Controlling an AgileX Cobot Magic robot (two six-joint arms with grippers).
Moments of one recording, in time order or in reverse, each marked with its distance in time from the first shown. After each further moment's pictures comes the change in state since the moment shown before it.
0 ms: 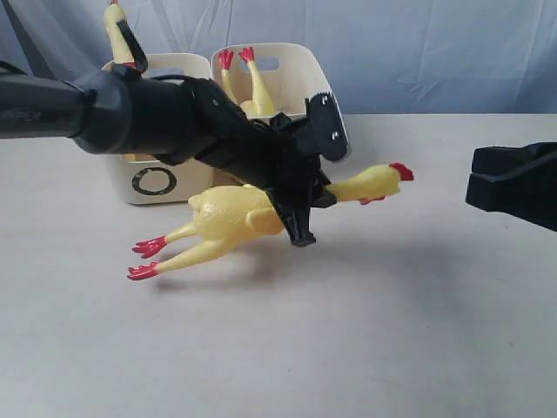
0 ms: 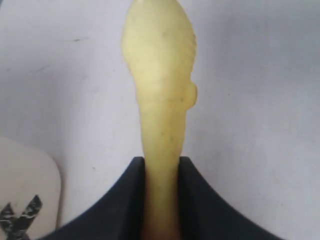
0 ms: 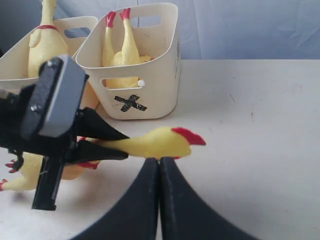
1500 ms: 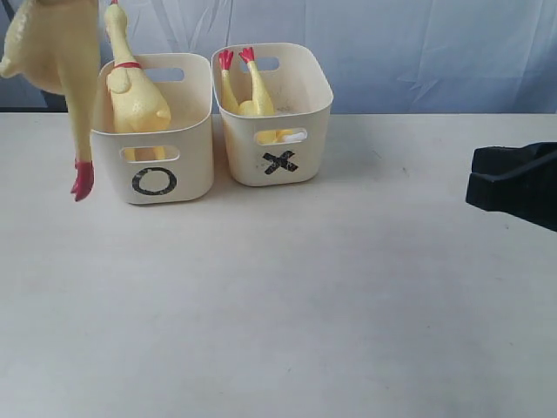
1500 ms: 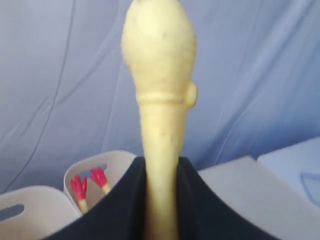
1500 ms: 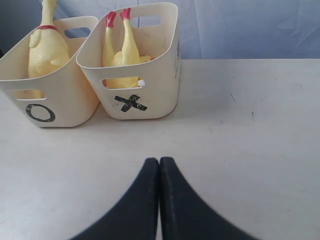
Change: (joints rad) left arm 0.726 -0.452 0.000 -0.691 0.359 -0.254; right arm 0.000 0.000 0.000 0.004 0.000 0.002
